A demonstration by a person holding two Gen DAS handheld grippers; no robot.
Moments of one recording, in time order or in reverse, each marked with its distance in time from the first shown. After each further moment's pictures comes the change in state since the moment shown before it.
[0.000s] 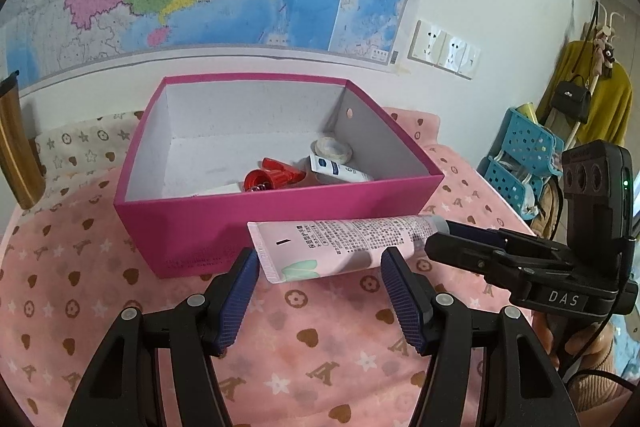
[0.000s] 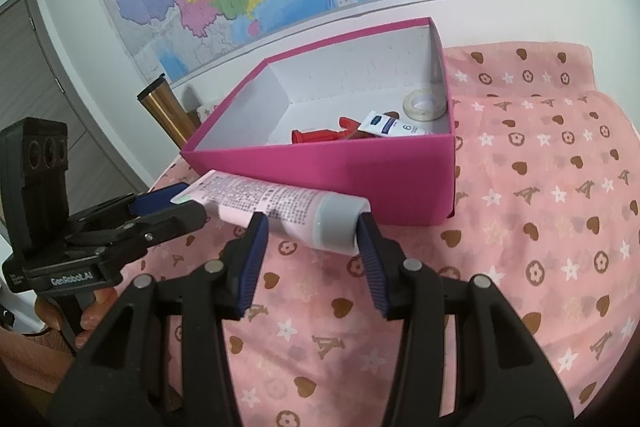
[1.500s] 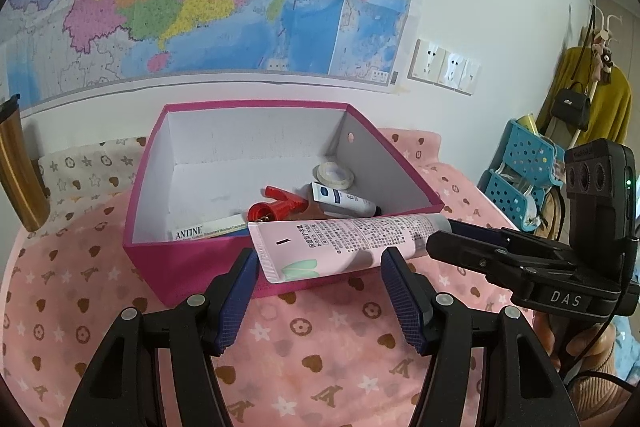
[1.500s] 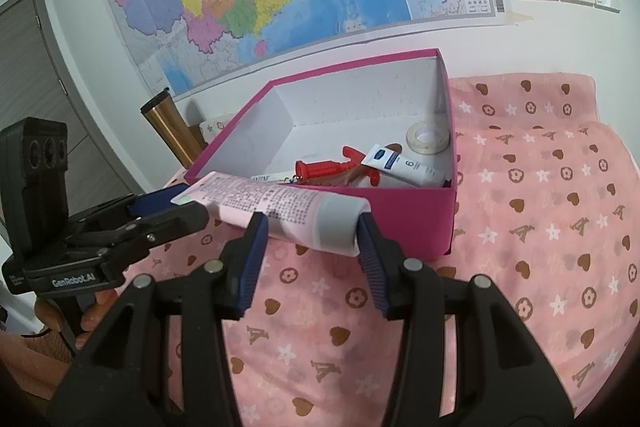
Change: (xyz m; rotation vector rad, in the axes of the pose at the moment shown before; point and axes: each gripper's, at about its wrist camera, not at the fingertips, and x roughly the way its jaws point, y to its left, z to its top) left arm -0.004 -0.001 0.015 0.017 -0.055 0.009; right arm -0.003 0.007 0.018 -0.033 -0.052 -0.009
